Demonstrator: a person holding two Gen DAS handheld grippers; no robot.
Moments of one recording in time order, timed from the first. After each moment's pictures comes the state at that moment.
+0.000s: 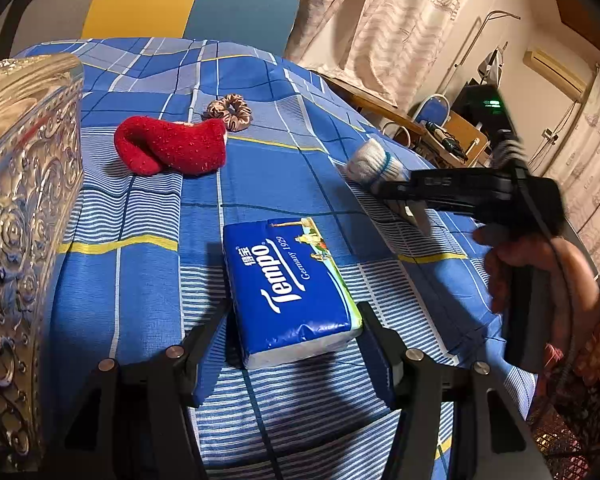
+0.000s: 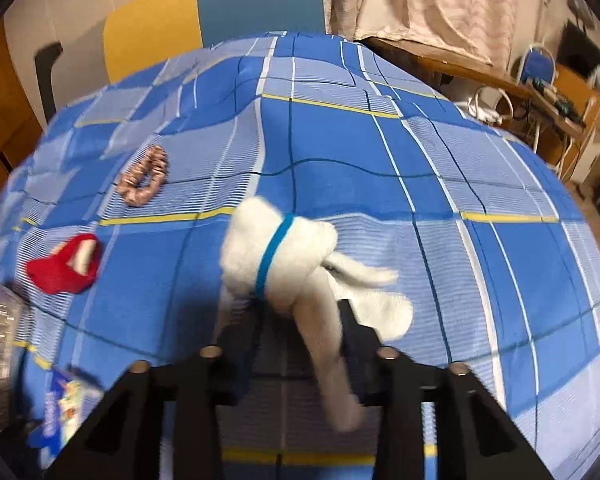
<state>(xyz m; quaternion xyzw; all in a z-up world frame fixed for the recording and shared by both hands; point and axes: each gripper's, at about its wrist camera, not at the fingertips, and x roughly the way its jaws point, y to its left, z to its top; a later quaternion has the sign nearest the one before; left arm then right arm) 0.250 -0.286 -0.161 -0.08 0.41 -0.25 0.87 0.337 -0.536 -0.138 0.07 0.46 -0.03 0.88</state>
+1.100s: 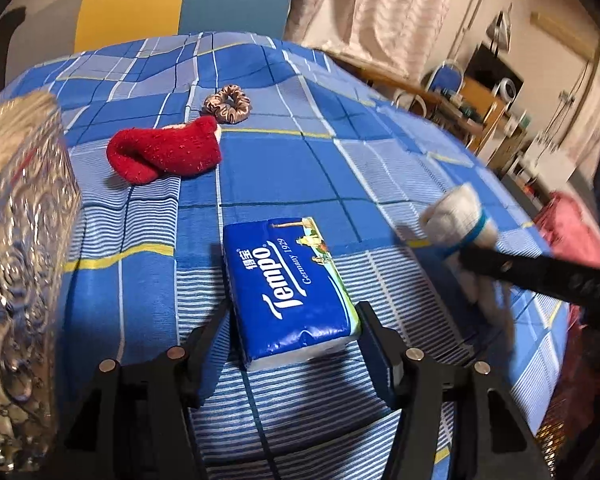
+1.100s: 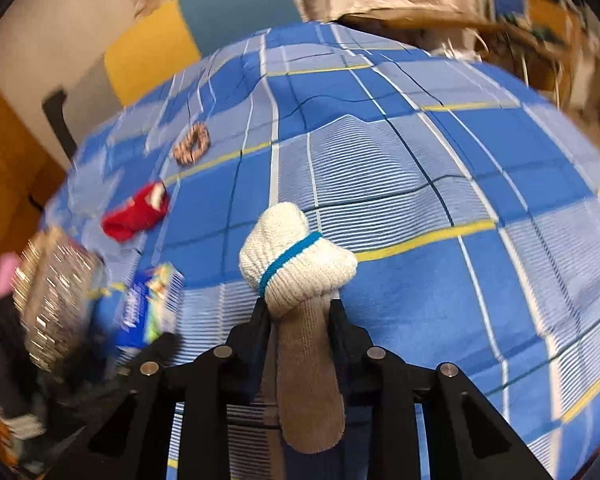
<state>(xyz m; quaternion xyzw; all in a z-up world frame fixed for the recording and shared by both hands) 0.255 -0.309 -0.152 0.00 0.45 -0.22 0.87 0.224 -0.528 -0.127 0.20 0.46 -0.01 0.86</state>
